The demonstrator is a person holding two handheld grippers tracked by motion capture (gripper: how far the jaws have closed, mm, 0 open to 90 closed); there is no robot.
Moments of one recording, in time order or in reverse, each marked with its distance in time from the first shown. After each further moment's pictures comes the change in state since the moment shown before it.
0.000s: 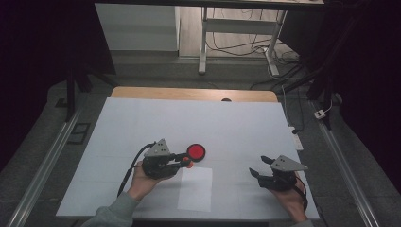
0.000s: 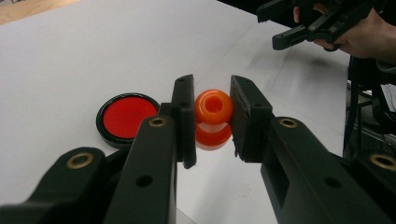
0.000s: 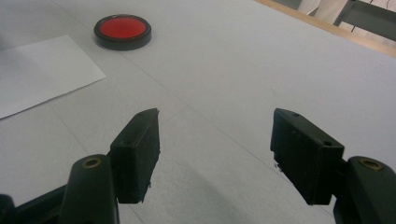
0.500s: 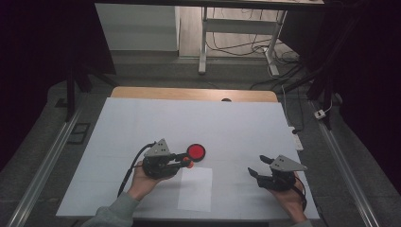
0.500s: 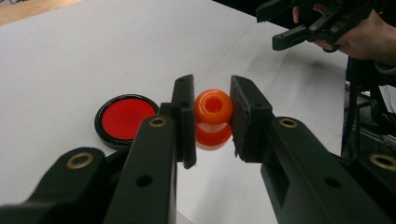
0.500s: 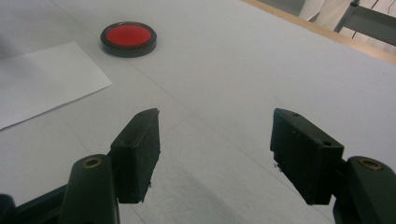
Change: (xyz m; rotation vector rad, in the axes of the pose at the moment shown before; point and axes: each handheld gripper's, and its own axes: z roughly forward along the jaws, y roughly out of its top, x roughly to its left) left arm 0.000 0.000 0.000 -0.001 -0.003 -0.001; right arm 0.004 0.004 0.000 -0.017 0.008 -0.007
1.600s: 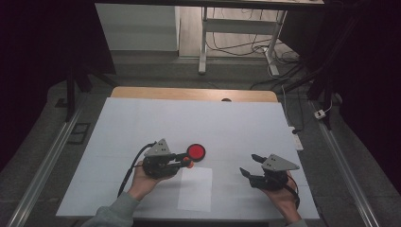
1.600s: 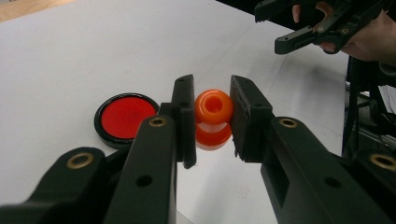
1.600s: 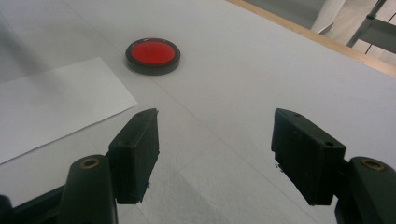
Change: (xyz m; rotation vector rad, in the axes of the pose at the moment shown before) left arm 0.001 -0.001 0.001 0.001 -0.004 -0.004; right arm 0.018 0.017 0.010 -0.023 0.045 -0.031
